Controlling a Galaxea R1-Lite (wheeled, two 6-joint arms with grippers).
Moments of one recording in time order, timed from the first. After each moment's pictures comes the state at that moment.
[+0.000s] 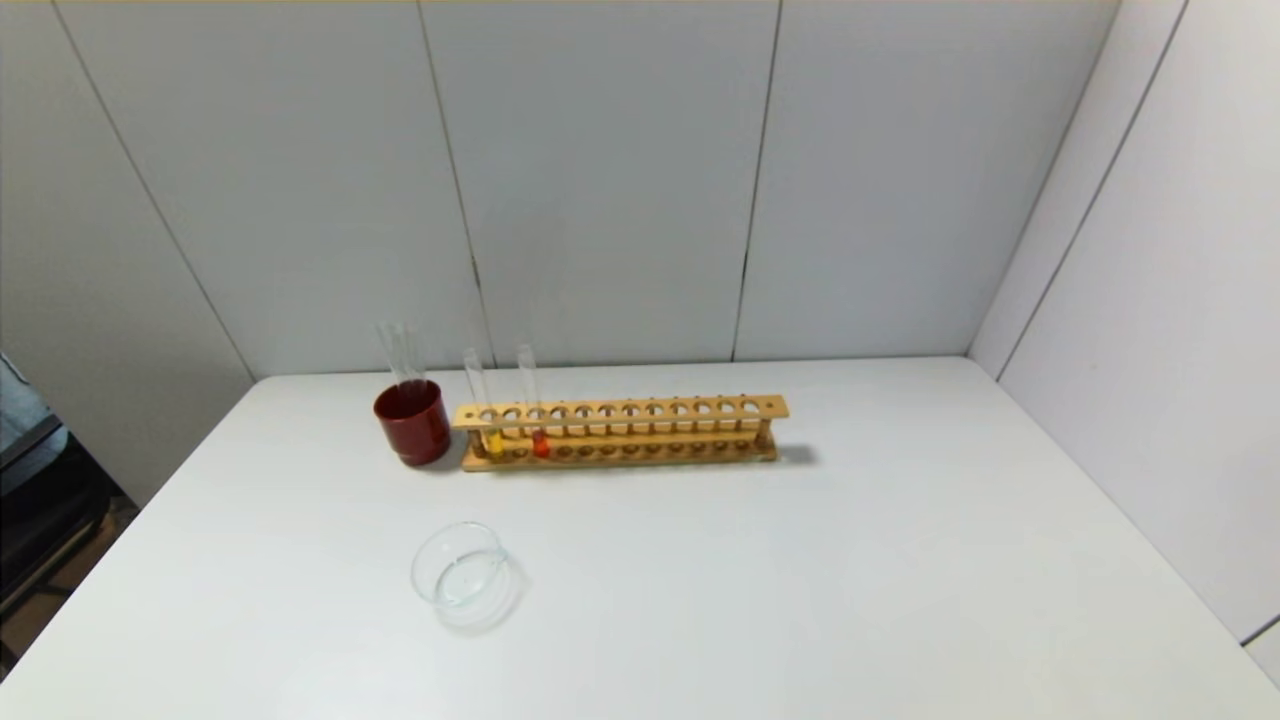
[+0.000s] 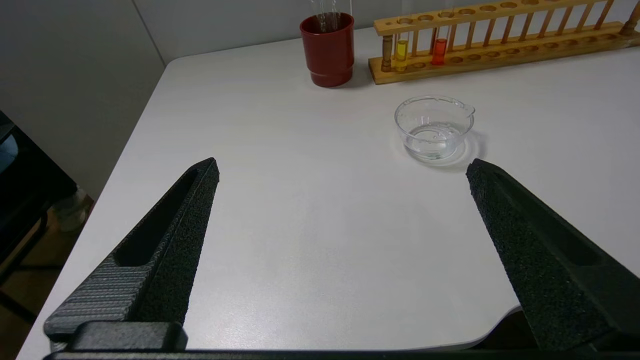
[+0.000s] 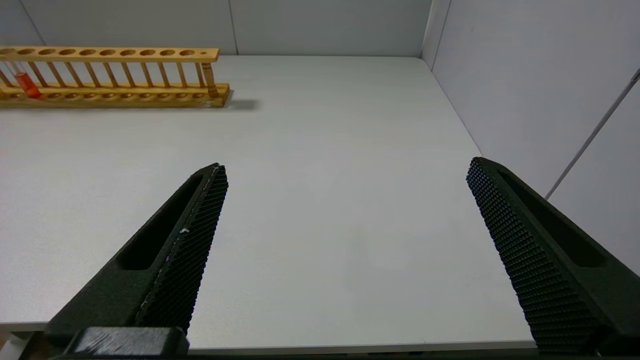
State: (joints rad) left arm 0.00 0.00 0.00 0.02 -0.04 0.10; right arm 0.00 0.00 0.00 0.00 0.01 -0.01
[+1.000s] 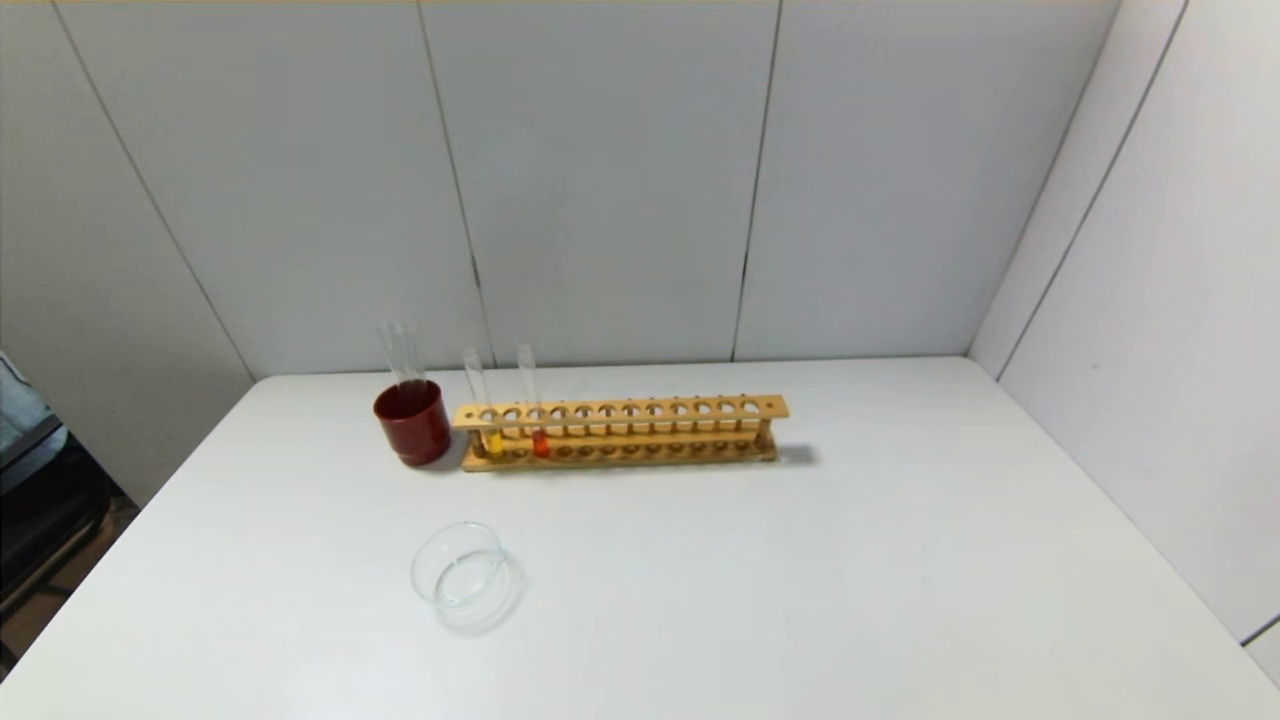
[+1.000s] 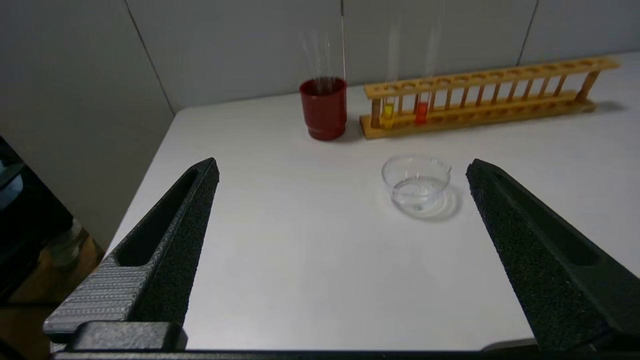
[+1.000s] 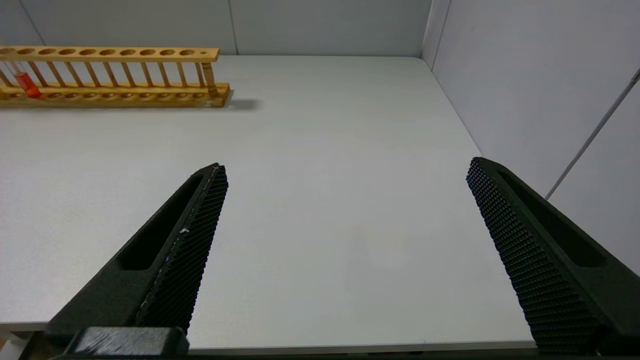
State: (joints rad) left arm 0.00 0.01 -0.24 0.13 -0.07 0.06; right arm 0.00 0.00 0.00 0.00 0.01 -0.01
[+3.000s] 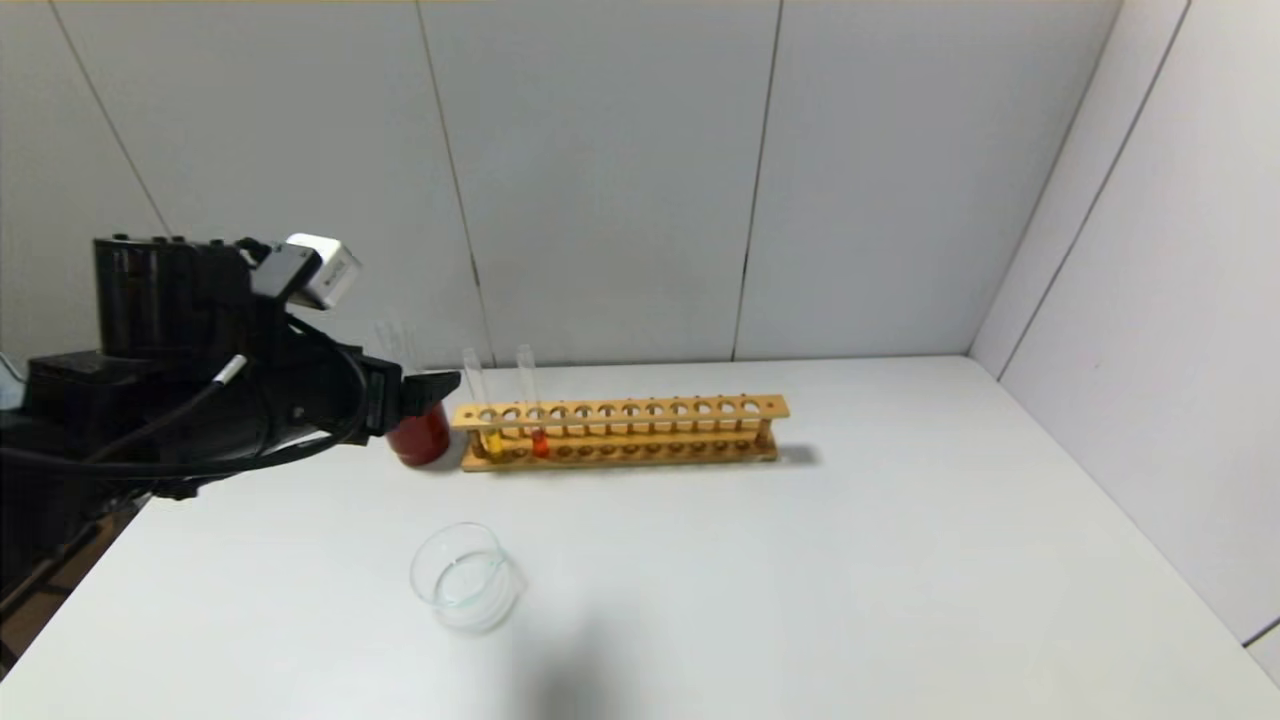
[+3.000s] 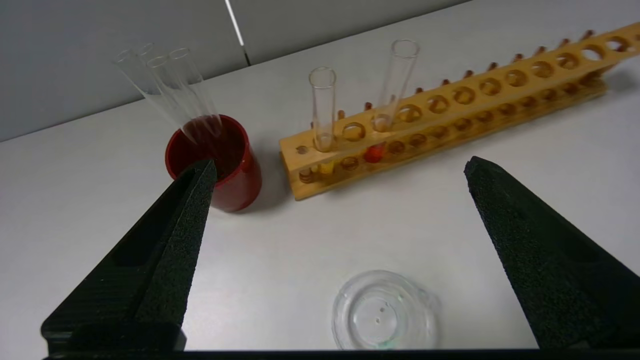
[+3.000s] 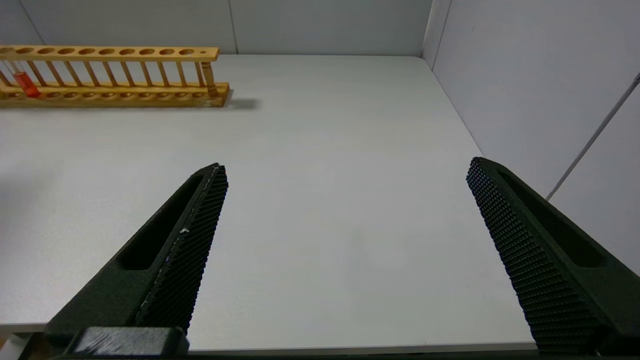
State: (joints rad) left arm -0.25 1.59 -0.80 -0.47 -0.02 0.06; right arm 0.00 0.00 0.00 0.00 0.01 -0.01
